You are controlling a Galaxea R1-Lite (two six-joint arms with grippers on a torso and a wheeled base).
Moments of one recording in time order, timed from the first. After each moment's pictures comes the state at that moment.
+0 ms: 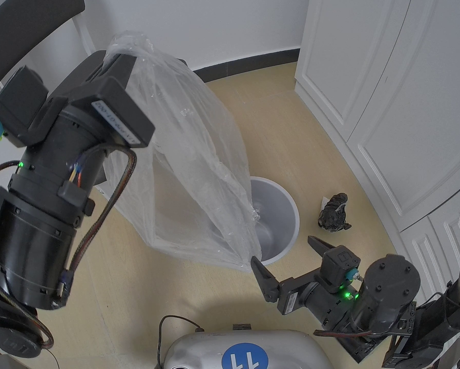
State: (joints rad) left arm -0.95 1.51 -0.65 -1.53 0.53 0.21; right arm 1.02 1.84 -0.40 -1.35 -0.61 0.11
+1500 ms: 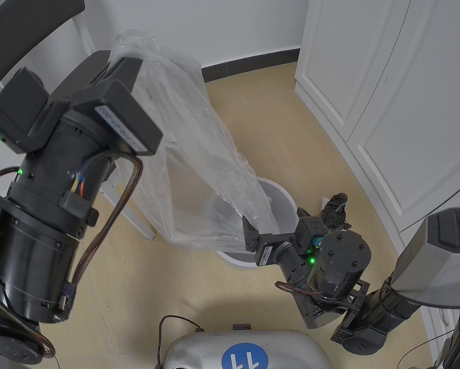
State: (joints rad) left arm -0.99 1.51 -0.65 -1.53 0.55 0.21; right arm 0.90 2.11 -0.64 -1.55 -0.69 0.10
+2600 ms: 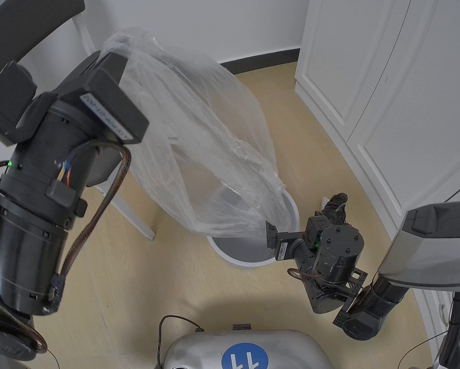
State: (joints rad) left arm -0.98 1.49 -0.65 -1.53 0.55 0.22; right arm 0.76 2.19 -0.64 -1.55 -0.67 0.05
